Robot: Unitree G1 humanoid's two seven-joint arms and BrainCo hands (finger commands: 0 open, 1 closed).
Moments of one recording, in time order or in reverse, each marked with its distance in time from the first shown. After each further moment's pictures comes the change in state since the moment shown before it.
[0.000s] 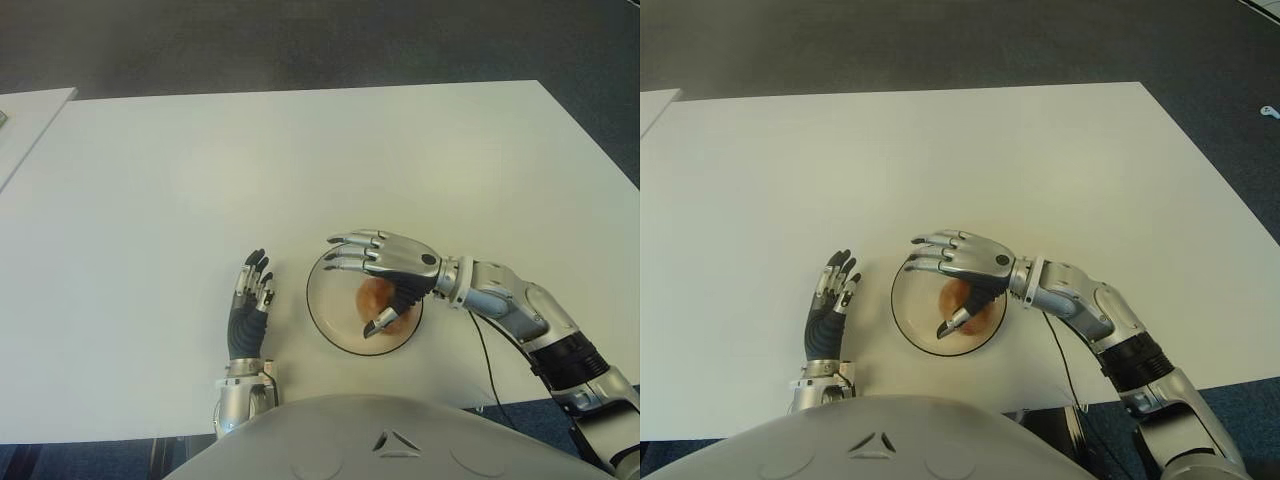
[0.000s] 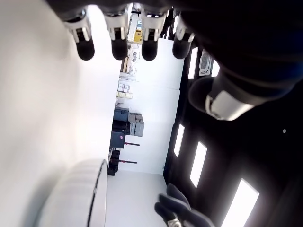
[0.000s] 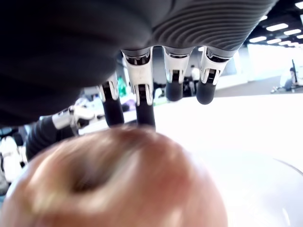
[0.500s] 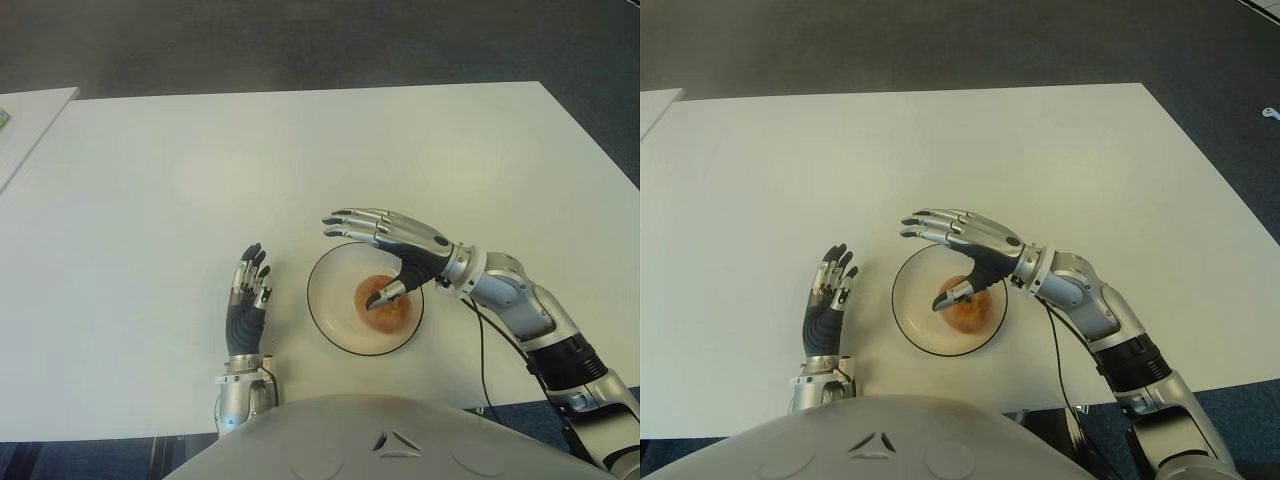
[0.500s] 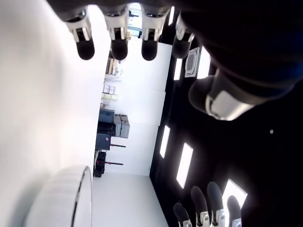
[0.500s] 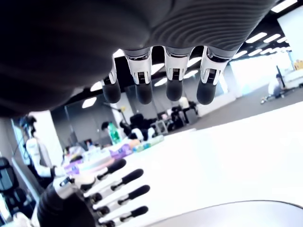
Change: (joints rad) left arm -0.039 -0.008 0.014 0.056 -0.021 -0.068 -0.010; right arm 0.016 0.049 -0.056 -0.022 0.291 0.120 0.087
